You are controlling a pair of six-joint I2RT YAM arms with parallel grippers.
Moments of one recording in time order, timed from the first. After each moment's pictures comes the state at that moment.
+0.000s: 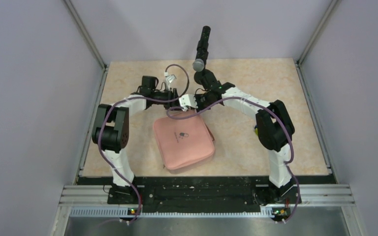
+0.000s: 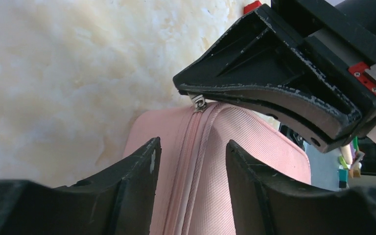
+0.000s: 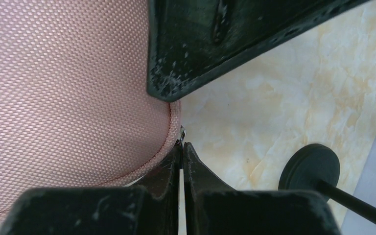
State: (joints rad) left arm -0.17 1.91 1.22 -0.07 1.05 -0.15; right arm 0.63 2.03 1.61 -0.54 -0.44 -1.23
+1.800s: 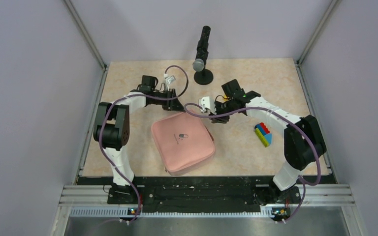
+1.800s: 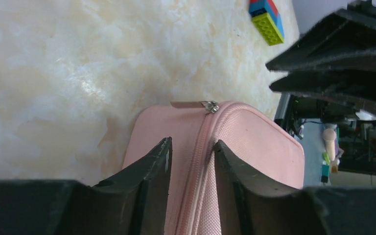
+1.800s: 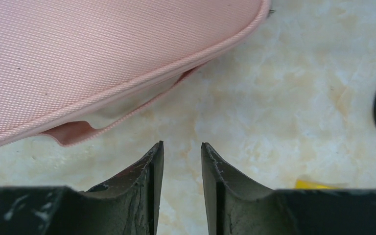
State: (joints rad) left arm -0.17 1.96 1.28 -0.23 1.08 -0.09; right arm 0.53 1.67 1.25 -0.59 -0.53 -1.02
